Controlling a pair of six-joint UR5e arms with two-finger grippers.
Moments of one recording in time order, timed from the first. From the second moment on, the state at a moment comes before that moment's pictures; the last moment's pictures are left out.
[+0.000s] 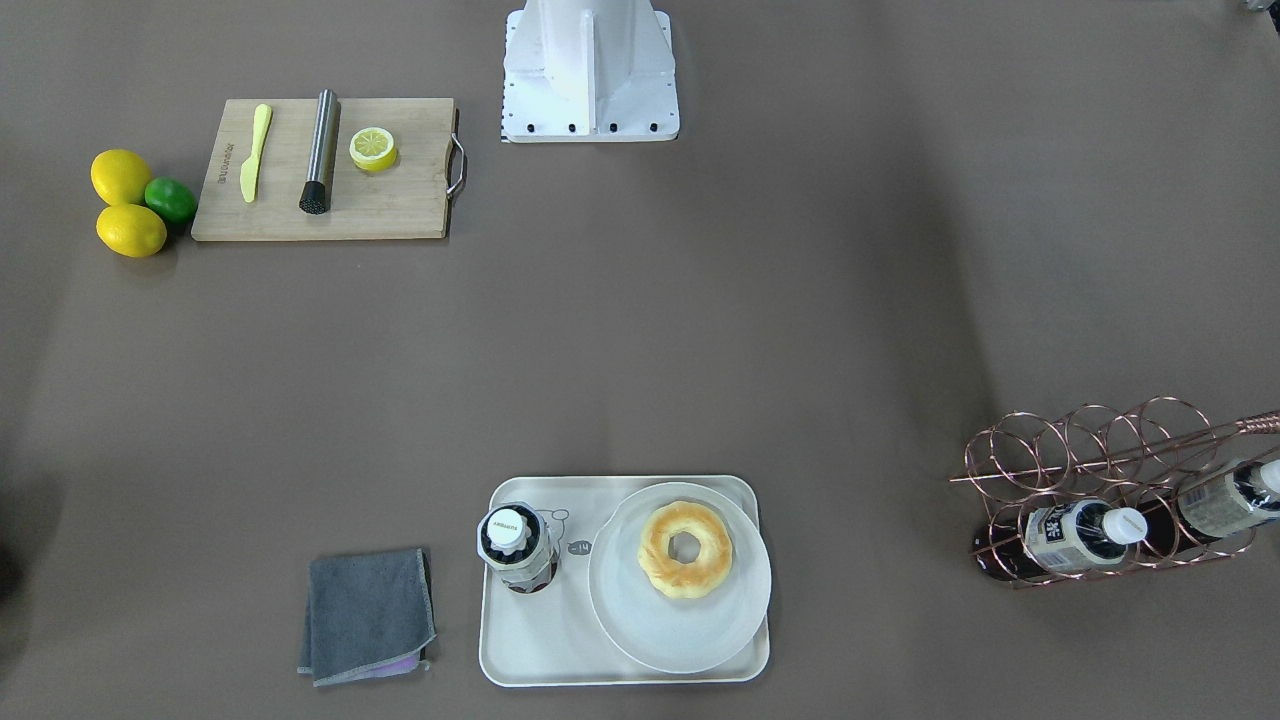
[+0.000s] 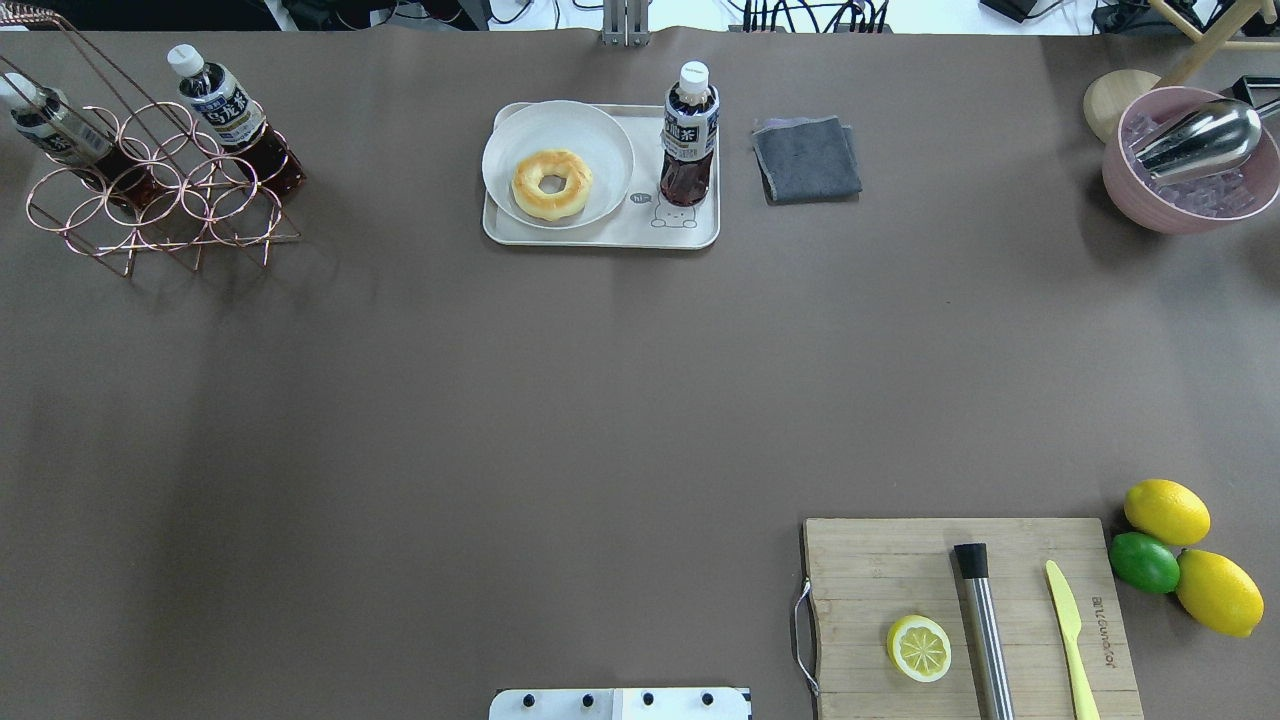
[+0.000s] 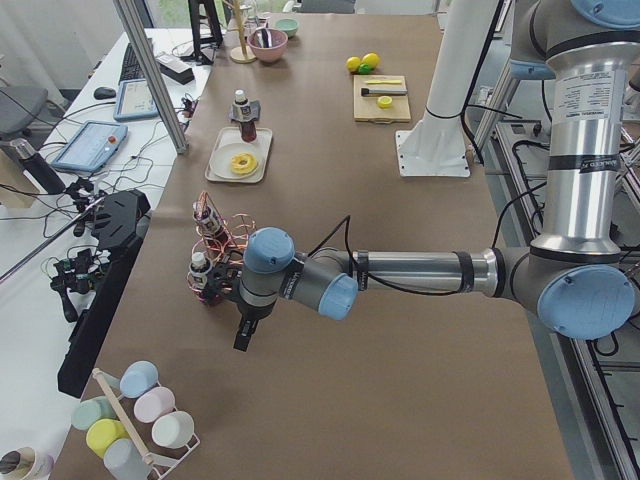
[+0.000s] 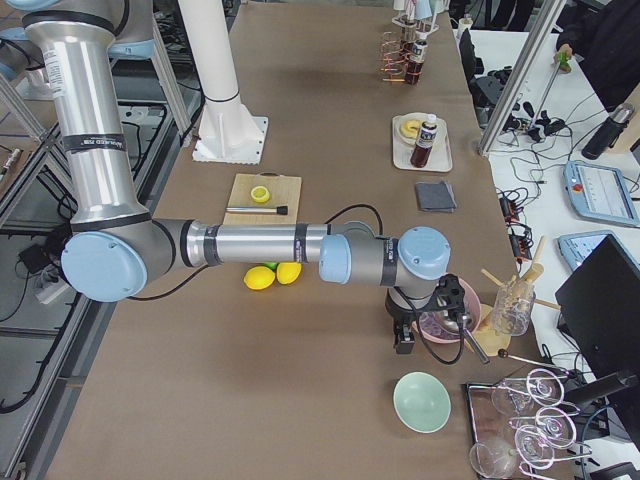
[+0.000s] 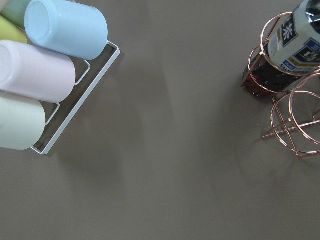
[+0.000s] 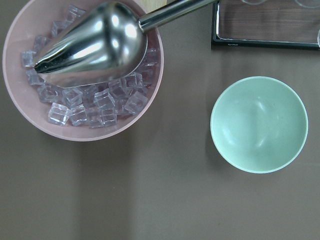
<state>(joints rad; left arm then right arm) -1.53 -1.55 -1.56 -2.01 -2.27 -0.12 1.63 -1.40 1.47 -1.64 2.34 -0.09</state>
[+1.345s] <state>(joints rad) -1.53 -1.56 -1.55 -2.02 -2.27 -0.12 1.63 -1.41 1.53 -1.71 2.35 -0.09</state>
